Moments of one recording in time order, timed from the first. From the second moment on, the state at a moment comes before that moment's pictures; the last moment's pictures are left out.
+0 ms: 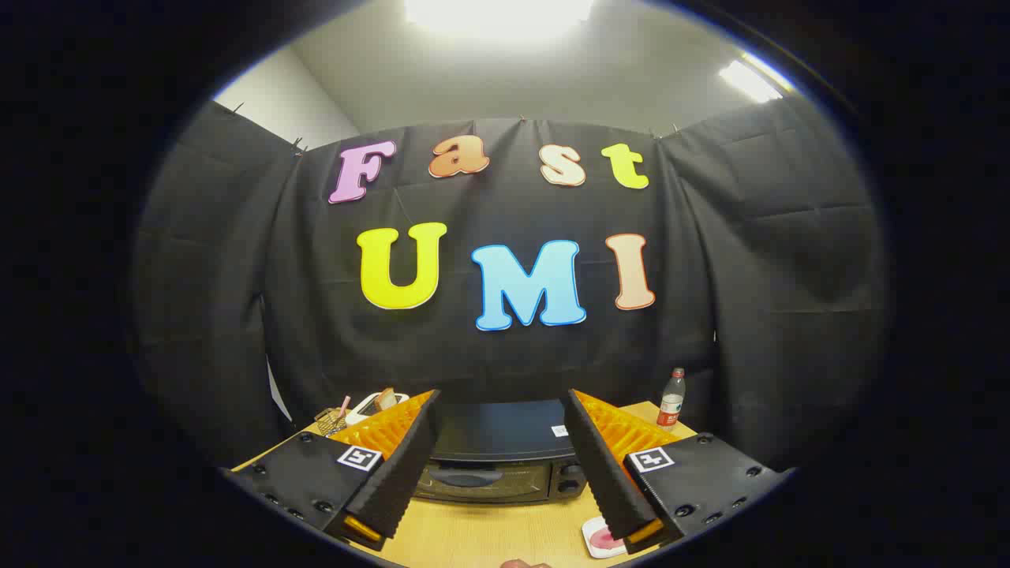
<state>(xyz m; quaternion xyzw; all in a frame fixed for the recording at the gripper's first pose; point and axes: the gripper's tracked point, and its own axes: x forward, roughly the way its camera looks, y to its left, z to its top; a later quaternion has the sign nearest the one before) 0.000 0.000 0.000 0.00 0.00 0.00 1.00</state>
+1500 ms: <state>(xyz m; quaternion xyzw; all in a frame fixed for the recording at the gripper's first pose) 0.042 0.015 -0.031 -0.04 0.05 -0.01 1.00</state>
